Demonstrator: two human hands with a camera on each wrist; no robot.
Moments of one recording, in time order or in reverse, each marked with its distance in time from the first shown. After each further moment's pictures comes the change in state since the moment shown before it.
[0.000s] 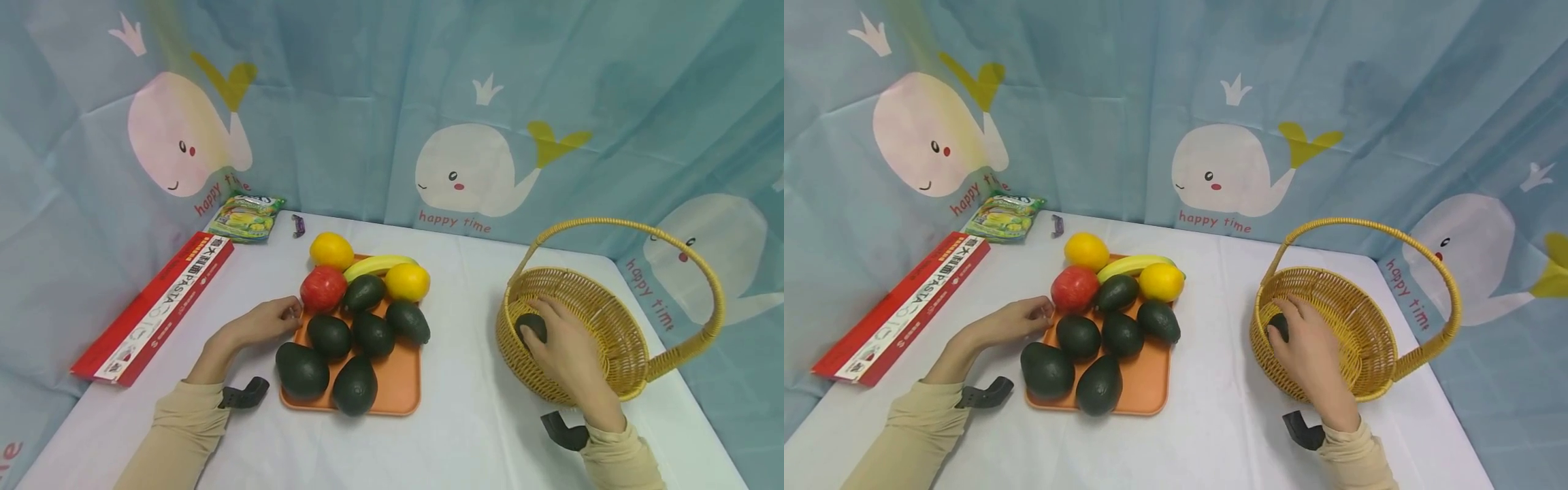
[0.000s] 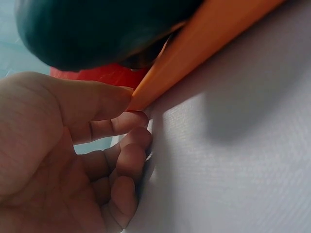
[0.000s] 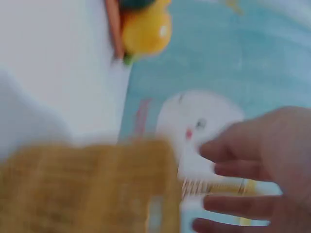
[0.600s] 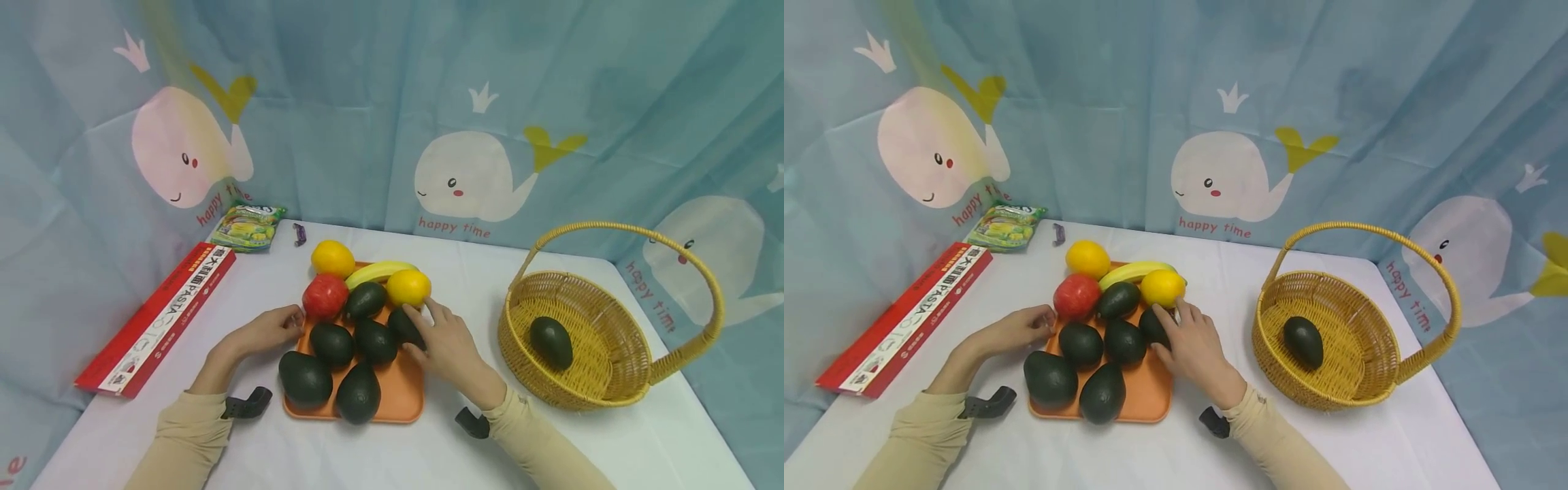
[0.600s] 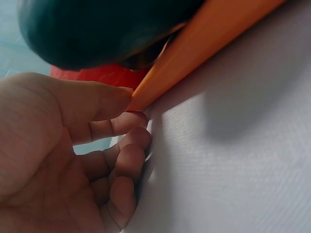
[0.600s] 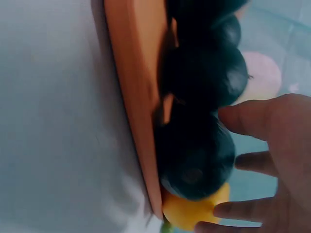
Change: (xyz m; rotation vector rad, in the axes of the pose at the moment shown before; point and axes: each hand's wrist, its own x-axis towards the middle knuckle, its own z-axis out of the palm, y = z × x) left_hand -0.002 -0.001 0.001 -0.019 0.005 0.009; right_hand 0.033 -0.108 0.091 -0.098 -0.130 -0.285
